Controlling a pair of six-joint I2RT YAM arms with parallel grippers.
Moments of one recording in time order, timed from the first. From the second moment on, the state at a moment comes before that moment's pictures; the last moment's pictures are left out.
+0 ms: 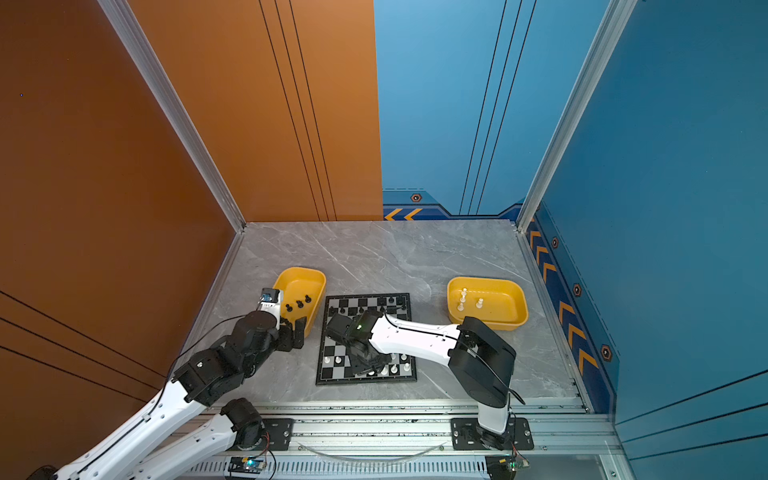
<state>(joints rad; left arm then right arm) -0.68 0.66 0.67 -0.68 -0.46 -0.36 1.12 1.82 1.33 -0.98 0.03 0.78</state>
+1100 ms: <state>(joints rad) -0.74 1.38 1.17 -0.43 -0.38 -0.21 0.30 1.50 1.38 -1.10 0.15 0.60</state>
